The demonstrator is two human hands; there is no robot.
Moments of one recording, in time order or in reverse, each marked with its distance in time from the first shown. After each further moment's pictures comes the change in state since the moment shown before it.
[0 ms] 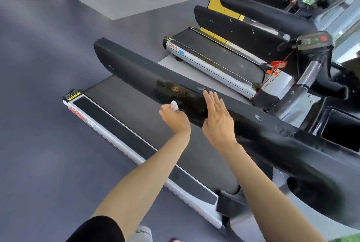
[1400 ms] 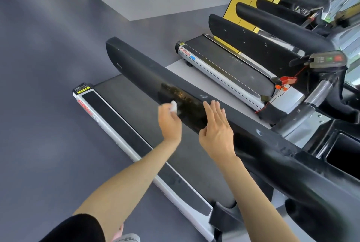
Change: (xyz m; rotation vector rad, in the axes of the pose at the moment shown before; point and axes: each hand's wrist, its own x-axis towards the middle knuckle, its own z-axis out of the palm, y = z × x) left_hand 0.007 0.000 -0.023 0.088 -0.073 0.260; right_hand -0.001 0.010 0.006 0.040 -0.011 -0.078
